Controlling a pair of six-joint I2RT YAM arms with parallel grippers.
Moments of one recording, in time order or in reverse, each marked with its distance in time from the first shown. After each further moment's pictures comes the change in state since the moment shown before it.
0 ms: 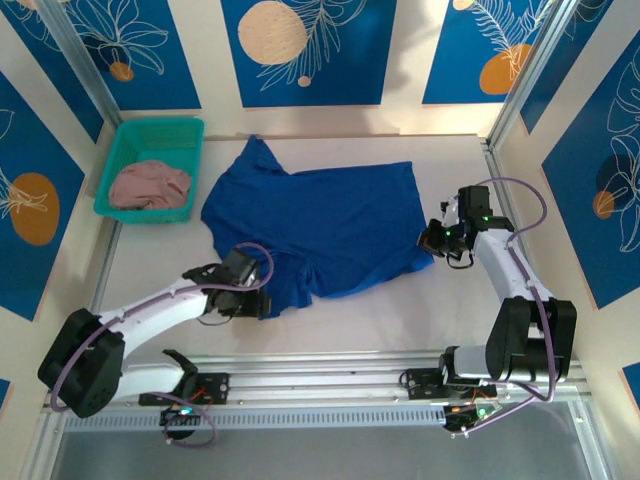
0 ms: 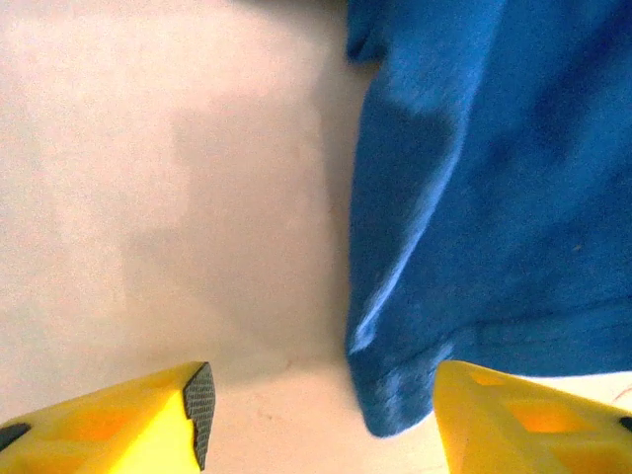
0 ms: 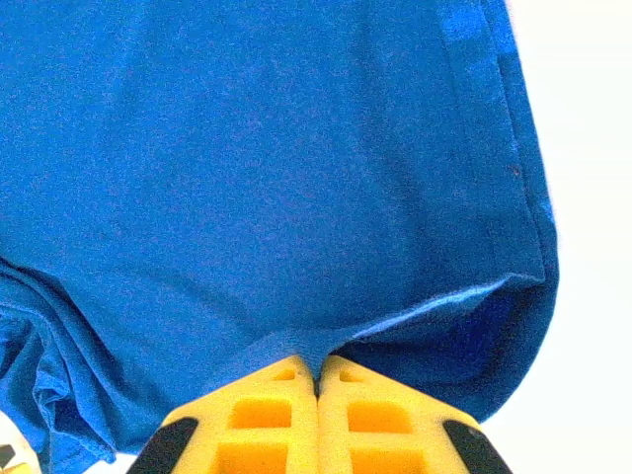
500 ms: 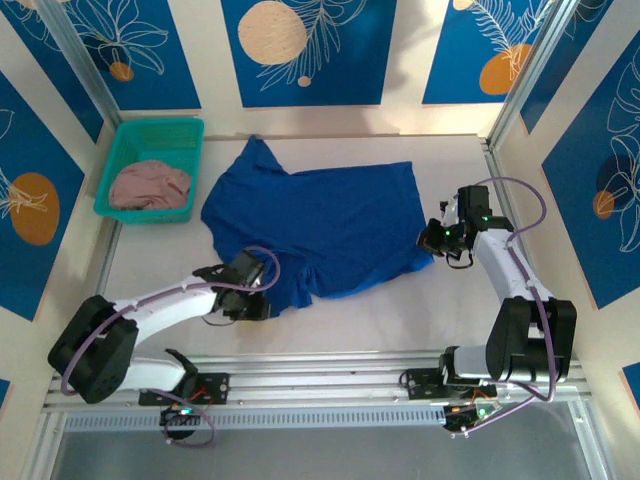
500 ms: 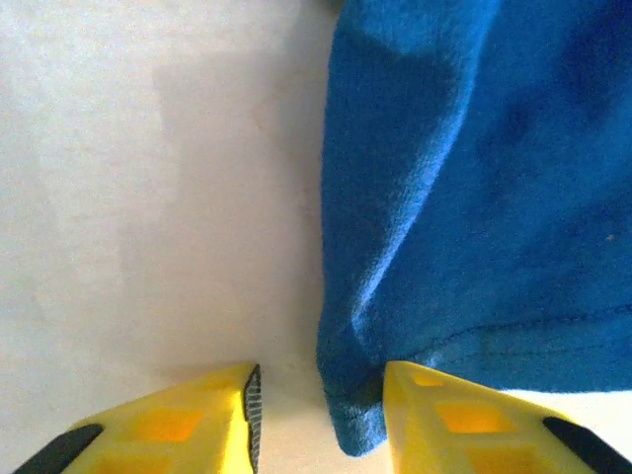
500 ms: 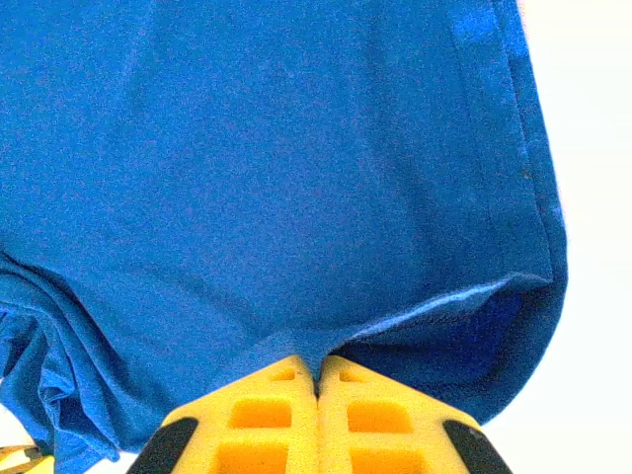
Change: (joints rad) left arm -0.054 0.089 0.007 0.031 0.011 -0.023; right arm 0.000 0.000 0.000 0.007 -0.007 0.000
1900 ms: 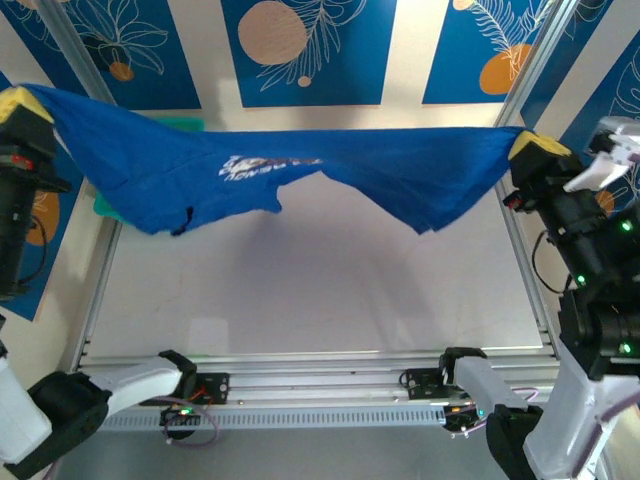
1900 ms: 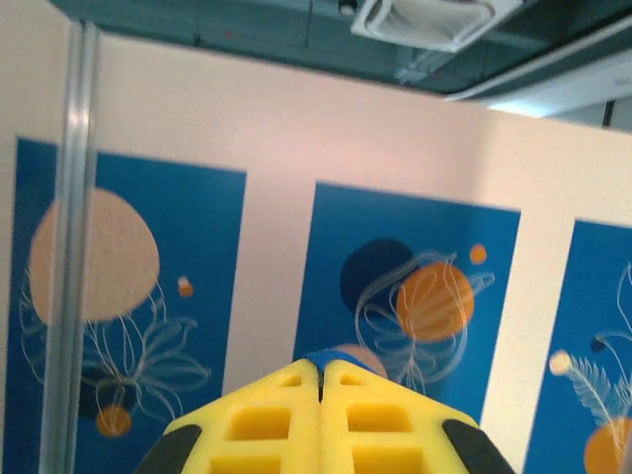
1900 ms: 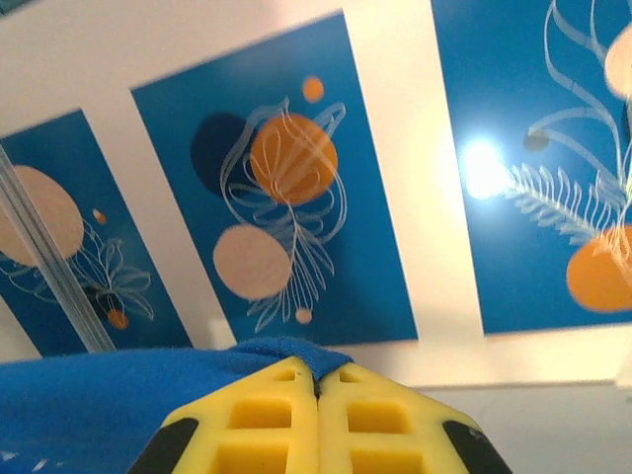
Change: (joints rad) left arm 0.136 -0.180 1.773 -0.243 -0.497 0.632; right arm 0.007 -0.401 1.033 -0.175 0.128 -0.047
